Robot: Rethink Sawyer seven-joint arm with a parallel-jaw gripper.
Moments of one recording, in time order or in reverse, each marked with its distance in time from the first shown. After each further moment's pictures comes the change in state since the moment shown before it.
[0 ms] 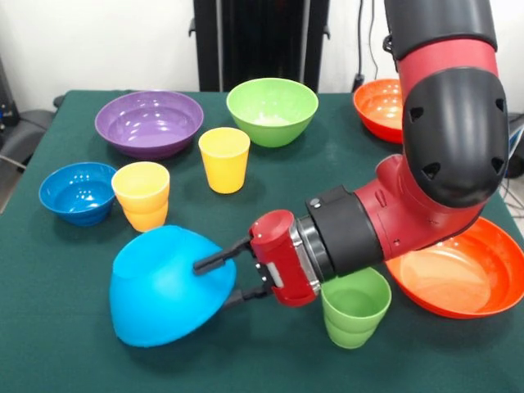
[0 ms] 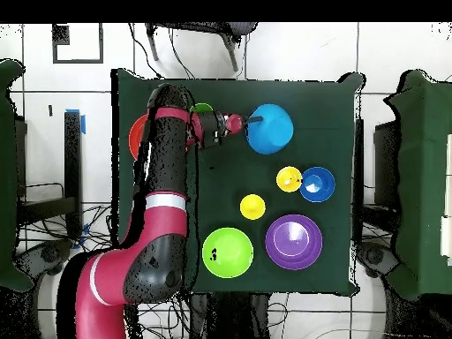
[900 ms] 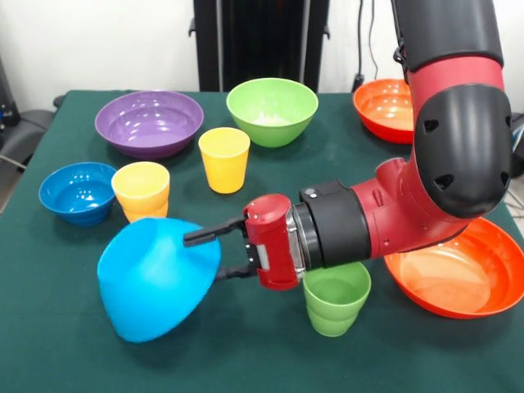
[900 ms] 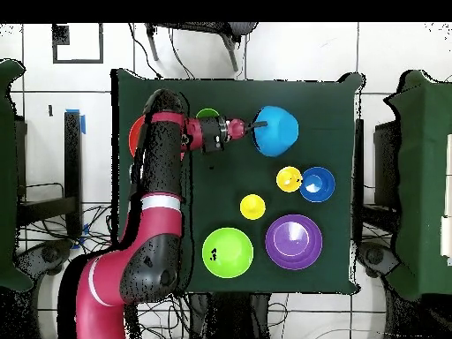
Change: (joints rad) arm 0.014 0.044 -0.028 -0.029 -0.090 0.142 0.000
